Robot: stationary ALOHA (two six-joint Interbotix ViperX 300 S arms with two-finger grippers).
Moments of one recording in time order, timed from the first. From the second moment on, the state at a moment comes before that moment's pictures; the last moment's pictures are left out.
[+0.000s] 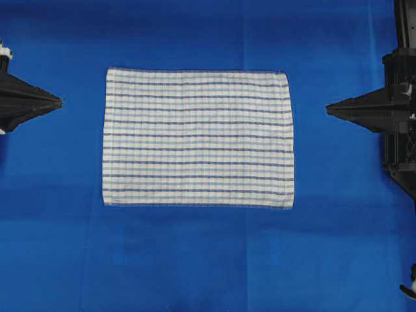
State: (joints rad) left arm 0.00 -0.96 1.17 0.00 -0.29 0.00; right arm 0.00 -0.96 1.17 0.00 -0.29 0.00
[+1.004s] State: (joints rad) left arm 0.31 -0.46 1.17 -0.04 -0.29 -0.01; right arm -0.35 -0.45 1.14 0.17 -0.21 0.00
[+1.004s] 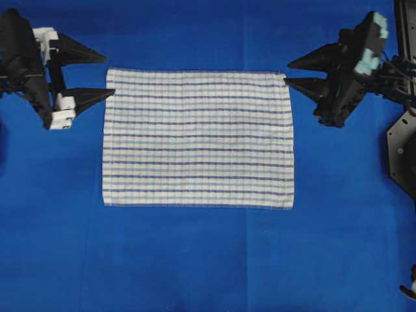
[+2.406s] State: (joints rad) left arm 0.44 0.09 1.13 -0.05 -0.55 -0.03; right arm -0.39 0.00 1.15 0.28 -0.52 0.00
